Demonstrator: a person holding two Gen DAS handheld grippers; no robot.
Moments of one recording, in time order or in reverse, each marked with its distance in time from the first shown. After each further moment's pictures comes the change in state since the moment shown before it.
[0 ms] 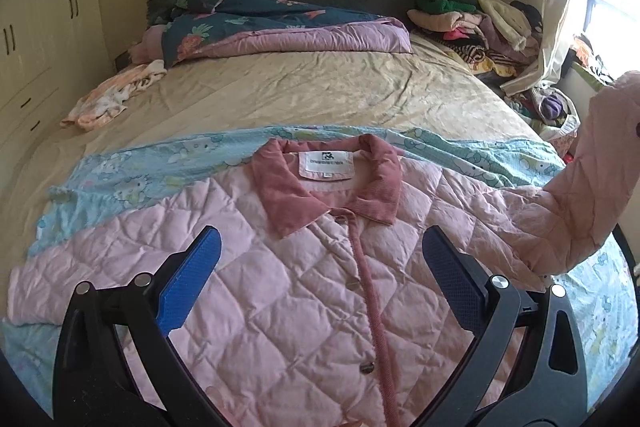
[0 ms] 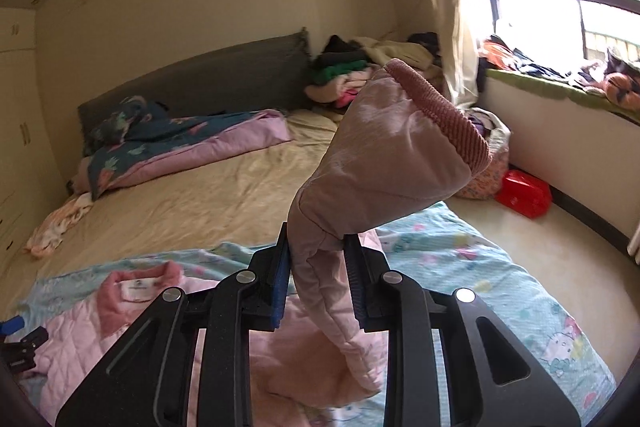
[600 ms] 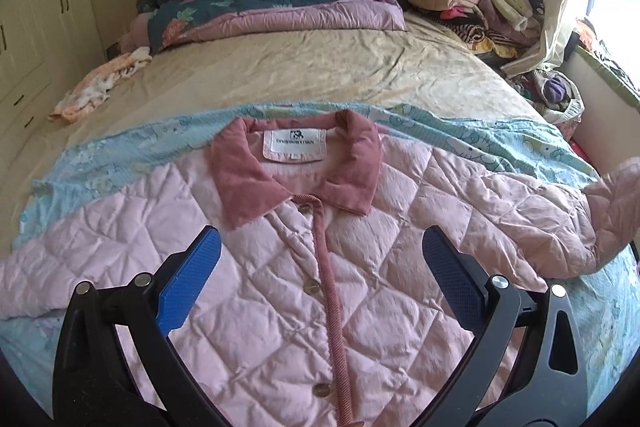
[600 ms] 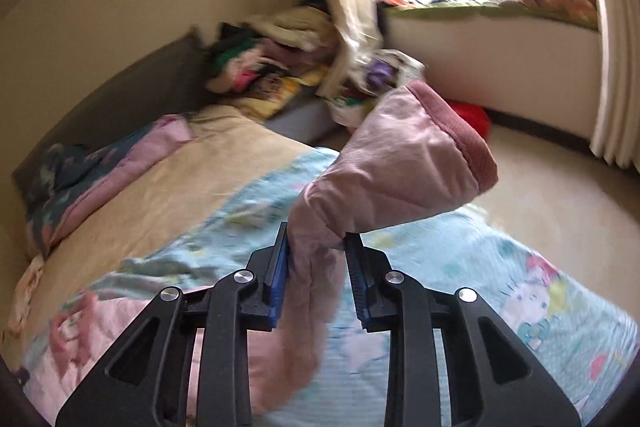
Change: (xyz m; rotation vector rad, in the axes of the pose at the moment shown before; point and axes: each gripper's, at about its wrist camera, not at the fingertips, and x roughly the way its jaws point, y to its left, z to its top) left arm 0.048 -0.050 -0.008 0.023 0.053 0.009; right arm 0.042 -0.158 -0.057 0.284 0.059 -0.202
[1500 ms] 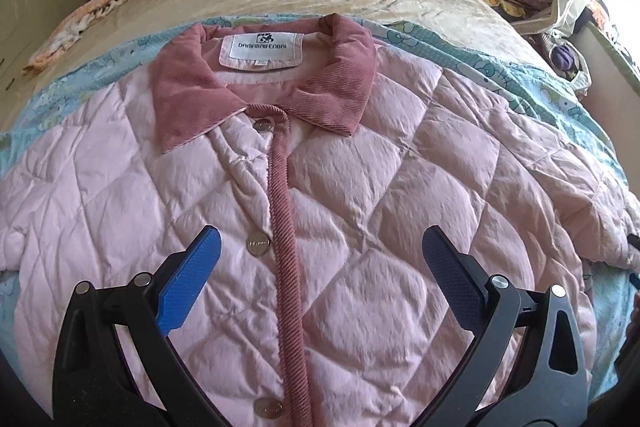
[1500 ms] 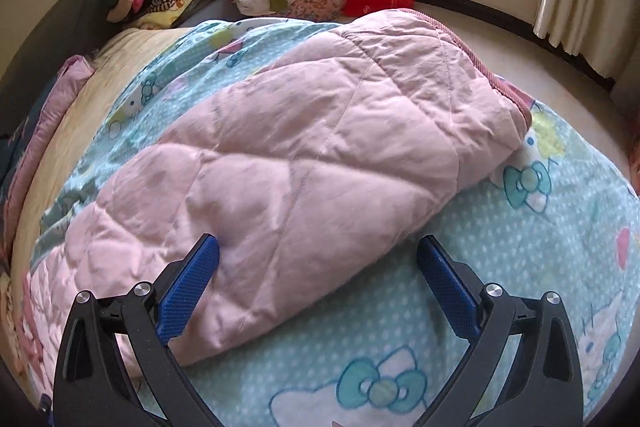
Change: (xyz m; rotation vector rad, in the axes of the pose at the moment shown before) left arm 0.089 -0.021 -0.043 -0.036 0.216 -0.035; right arm 0.073 -0.070 -0.090 0.210 0.389 -0.284
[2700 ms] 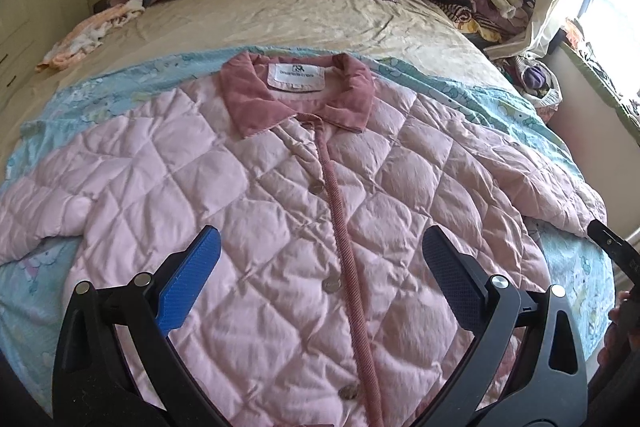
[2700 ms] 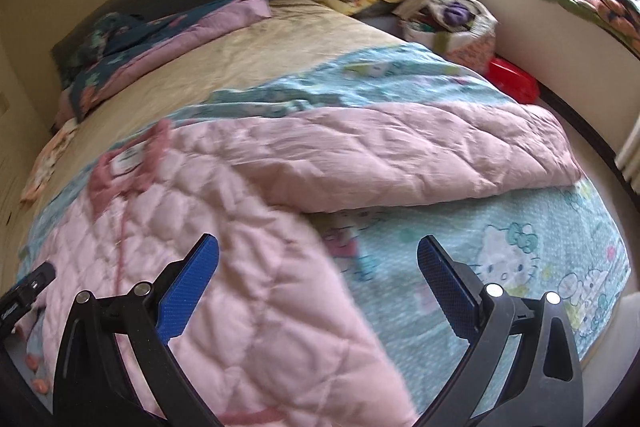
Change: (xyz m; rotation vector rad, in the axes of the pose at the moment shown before) left arm -0.111 0.051 -0.040 -0.022 -0.075 -0.090; right arm -0.167 0.141 -0.141 -0.481 -0.080 0.248
